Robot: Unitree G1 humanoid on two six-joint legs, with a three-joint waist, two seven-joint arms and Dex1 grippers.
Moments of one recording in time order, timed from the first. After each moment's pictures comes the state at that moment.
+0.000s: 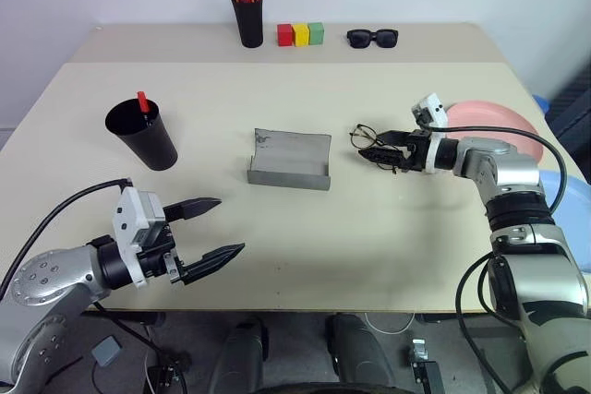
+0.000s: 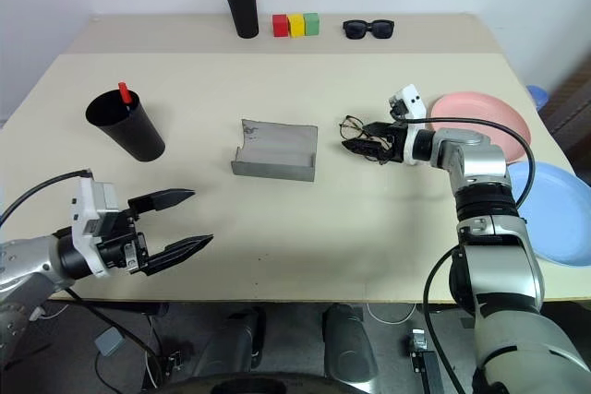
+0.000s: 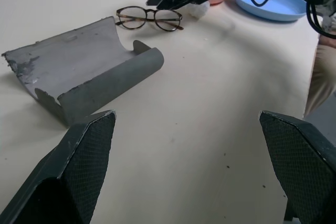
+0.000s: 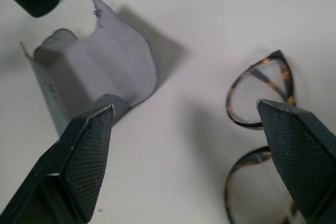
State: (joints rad) left arm 0.22 0.78 0.33 -0.66 -0.75 0.49 -0.86; right arm -0.85 -0.58 -0.02 0.70 0.28 0.51 1.09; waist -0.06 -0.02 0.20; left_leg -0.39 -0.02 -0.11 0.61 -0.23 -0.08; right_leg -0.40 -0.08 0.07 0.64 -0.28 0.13
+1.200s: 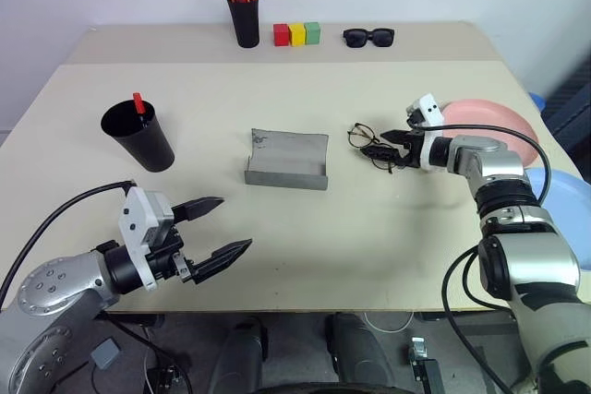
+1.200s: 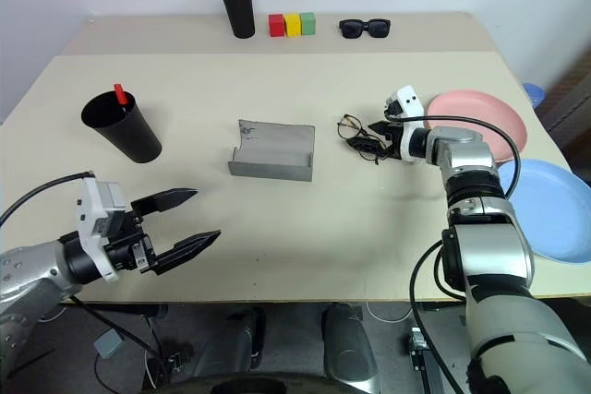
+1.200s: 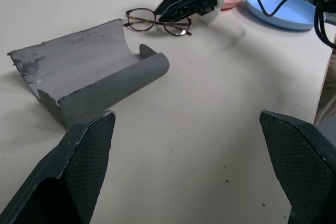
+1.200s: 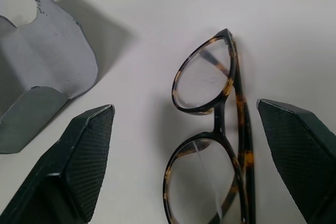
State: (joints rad) left arm 0.26 0.76 0.33 -0.75 -0.79 0.56 -0.73; right arm -0.98 -0.53 -0.02 1.01 0.15 0.33 1.05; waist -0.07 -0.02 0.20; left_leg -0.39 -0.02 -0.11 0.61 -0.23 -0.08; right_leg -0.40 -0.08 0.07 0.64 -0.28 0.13
